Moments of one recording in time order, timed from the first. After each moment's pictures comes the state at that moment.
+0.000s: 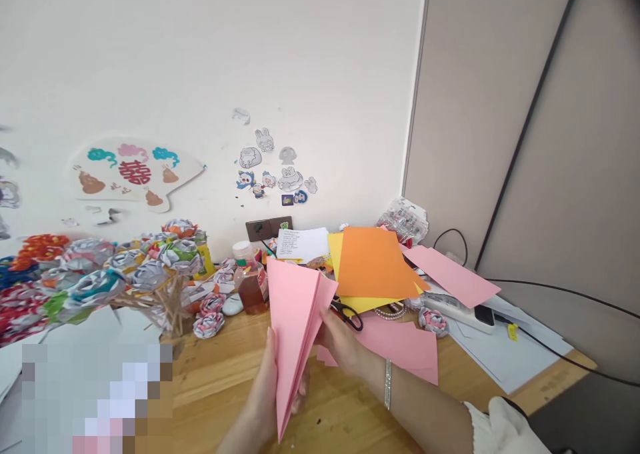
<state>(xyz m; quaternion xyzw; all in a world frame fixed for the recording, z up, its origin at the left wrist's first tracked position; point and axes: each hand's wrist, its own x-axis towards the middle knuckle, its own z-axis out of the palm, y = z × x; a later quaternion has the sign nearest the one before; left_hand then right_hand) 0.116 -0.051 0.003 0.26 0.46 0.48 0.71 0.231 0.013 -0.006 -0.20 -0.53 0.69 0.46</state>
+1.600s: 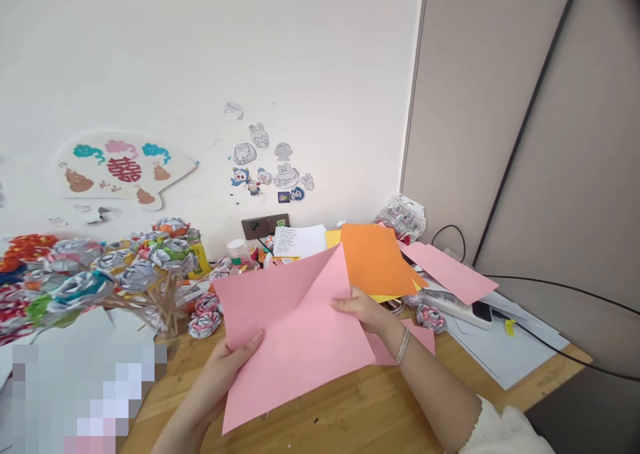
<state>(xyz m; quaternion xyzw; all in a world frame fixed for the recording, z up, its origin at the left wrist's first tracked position) 0.061 -0.054 0.040 0.33 0.54 0.52 0.58 0.290 0.053 0.012 -0.29 -0.58 0.64 0.41</state>
